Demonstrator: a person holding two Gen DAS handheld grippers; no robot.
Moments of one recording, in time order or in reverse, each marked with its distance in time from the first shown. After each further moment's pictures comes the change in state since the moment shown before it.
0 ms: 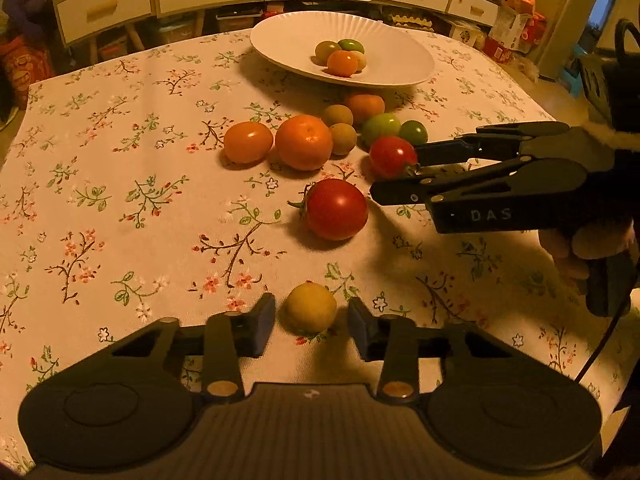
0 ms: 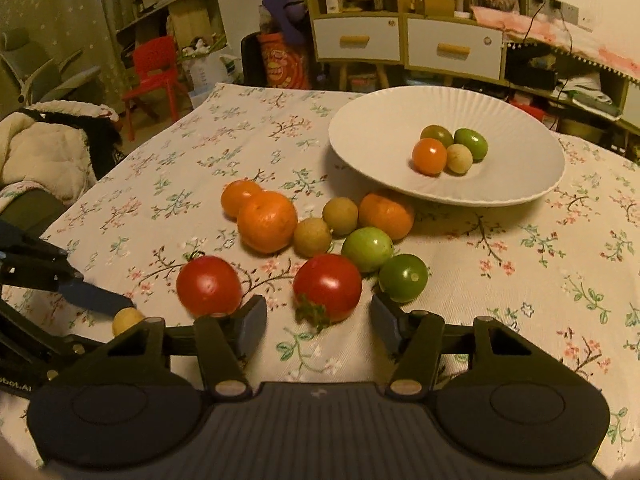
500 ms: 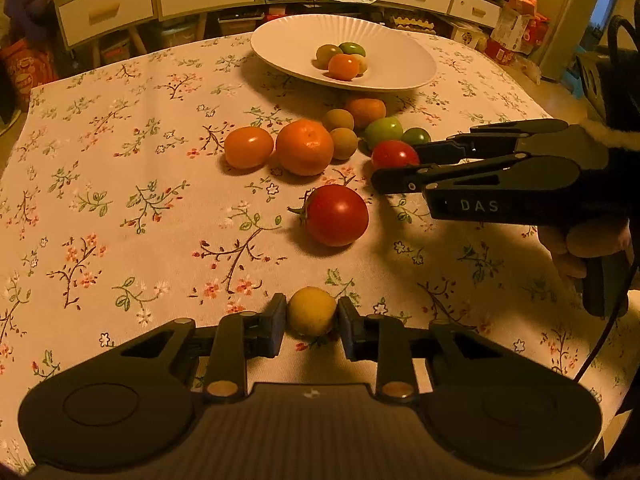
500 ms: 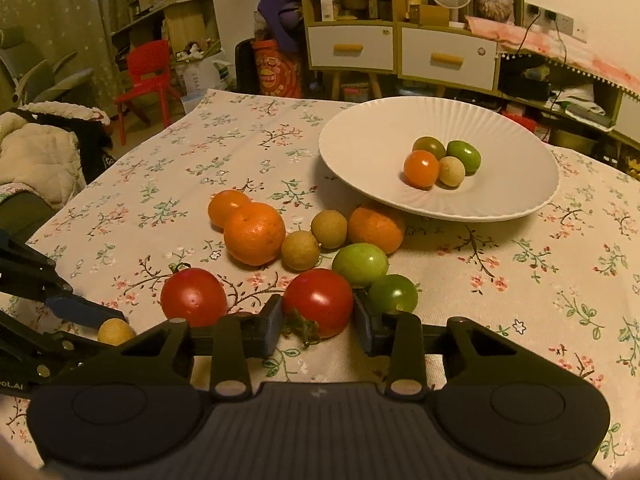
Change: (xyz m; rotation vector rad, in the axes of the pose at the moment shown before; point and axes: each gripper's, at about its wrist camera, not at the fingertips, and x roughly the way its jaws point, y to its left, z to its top) left arm 0.001 -0.002 0.002 0.003 -0.008 0.012; right arm 0.002 -0.002 0.003 -0.008 -0.019 -0.025
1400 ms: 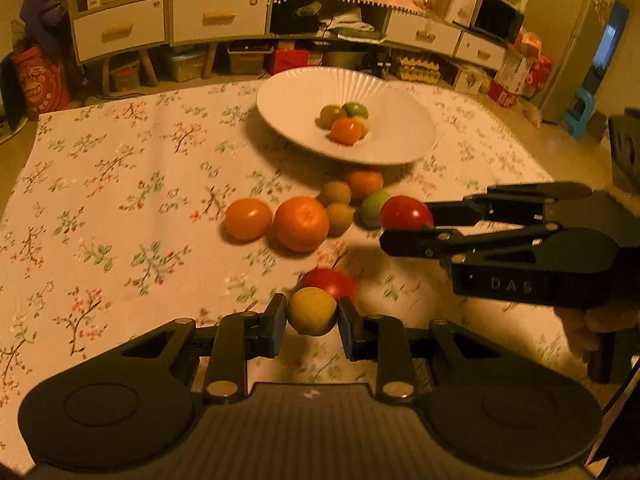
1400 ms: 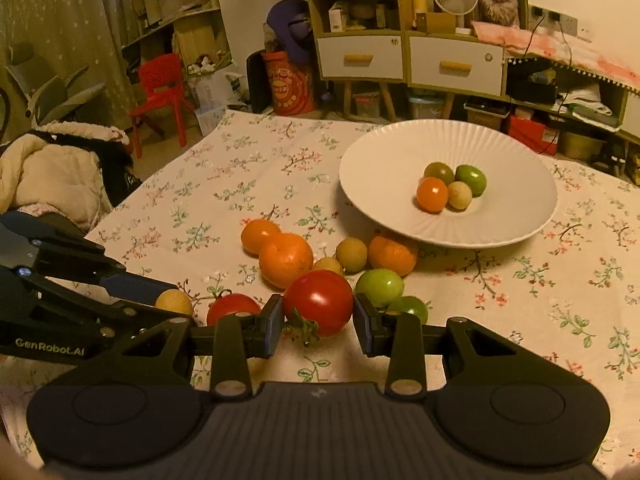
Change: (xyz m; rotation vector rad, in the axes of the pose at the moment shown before) left arm -0.017 -0.001 0.033 -0.064 -0.110 -0.023; right arm -0.024 0.001 0.018 0.031 -0.023 0.047
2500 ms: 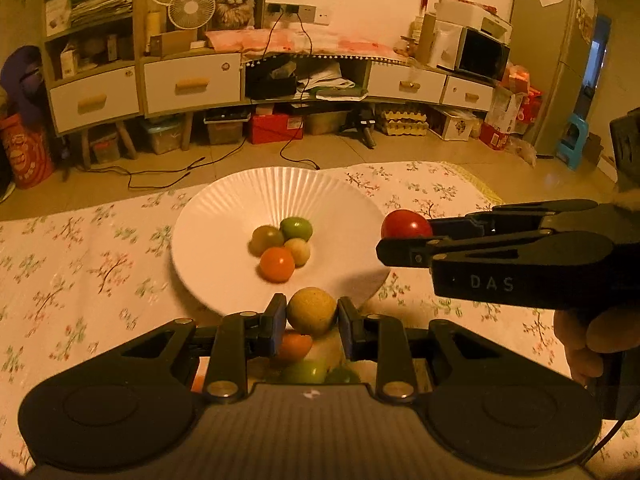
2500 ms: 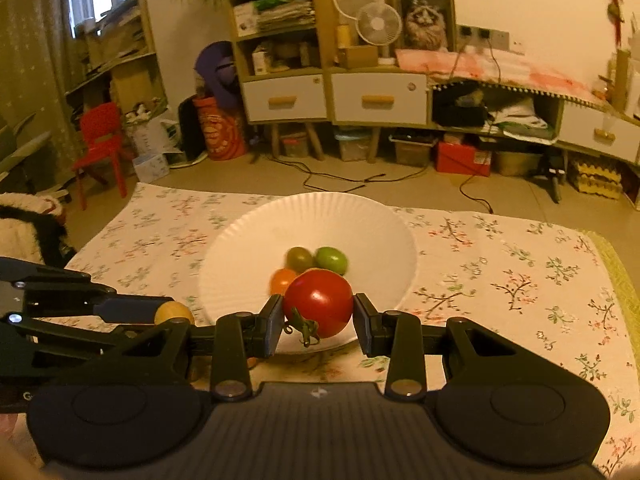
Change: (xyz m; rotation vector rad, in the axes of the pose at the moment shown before) left arm 0.054 -0.067 0.087 0.063 -0.168 0.021; right arm -0.008 -0.093 0.049 0.081 -0.085 -0.137
